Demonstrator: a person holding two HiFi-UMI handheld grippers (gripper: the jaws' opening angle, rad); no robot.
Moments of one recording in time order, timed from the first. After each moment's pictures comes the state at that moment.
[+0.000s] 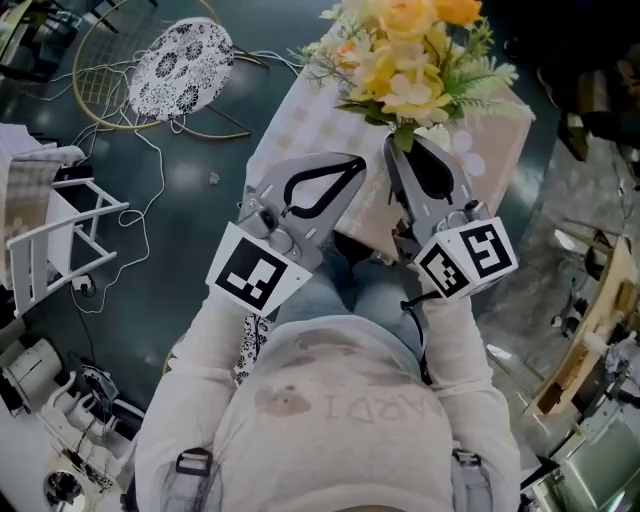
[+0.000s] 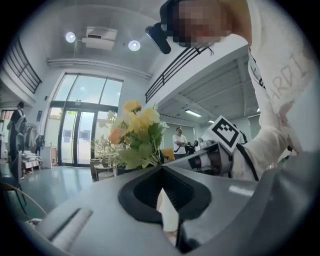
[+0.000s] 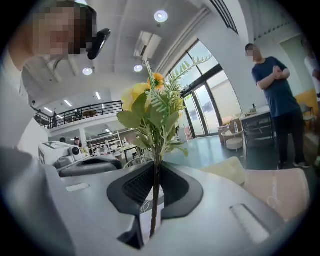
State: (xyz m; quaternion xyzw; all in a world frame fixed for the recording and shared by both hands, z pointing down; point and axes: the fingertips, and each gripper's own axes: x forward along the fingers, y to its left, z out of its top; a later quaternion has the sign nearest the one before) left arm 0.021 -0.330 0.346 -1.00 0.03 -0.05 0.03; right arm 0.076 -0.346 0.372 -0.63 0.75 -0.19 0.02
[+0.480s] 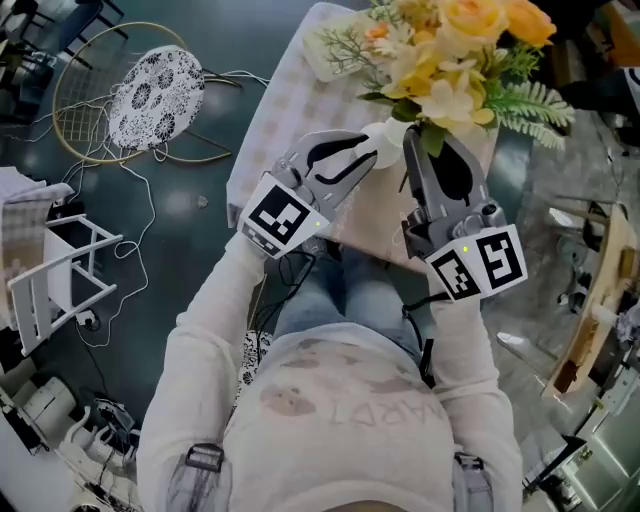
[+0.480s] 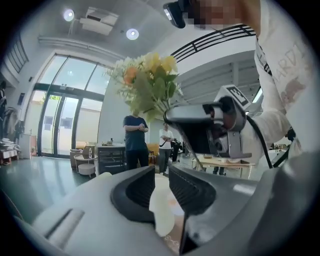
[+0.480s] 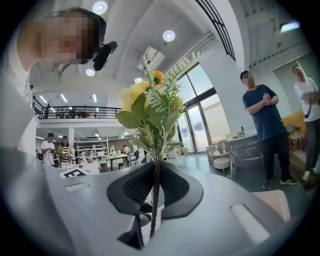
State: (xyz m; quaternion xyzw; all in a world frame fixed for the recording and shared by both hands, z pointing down) left arm 0.108 -0.321 0.407 -1.00 -0.06 -0.06 0.00; right arm 0.139 -0.310 0.325 -0.70 0.71 -0.10 0.04
